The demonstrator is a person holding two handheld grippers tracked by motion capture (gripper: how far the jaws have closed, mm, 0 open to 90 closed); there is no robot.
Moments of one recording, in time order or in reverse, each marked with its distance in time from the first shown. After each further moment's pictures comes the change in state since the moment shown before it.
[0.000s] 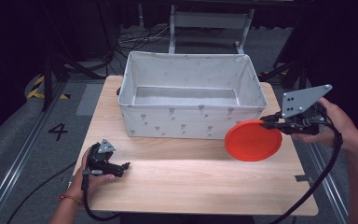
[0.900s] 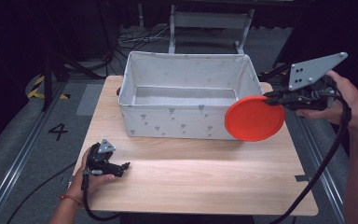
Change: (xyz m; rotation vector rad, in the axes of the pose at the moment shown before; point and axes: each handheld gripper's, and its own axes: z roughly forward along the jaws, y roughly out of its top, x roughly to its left) left arm 0.000 0.000 0.000 0.000 0.000 0.000; right arm -0.037 0.030 -0.029 -0.039 -0.062 -0.007
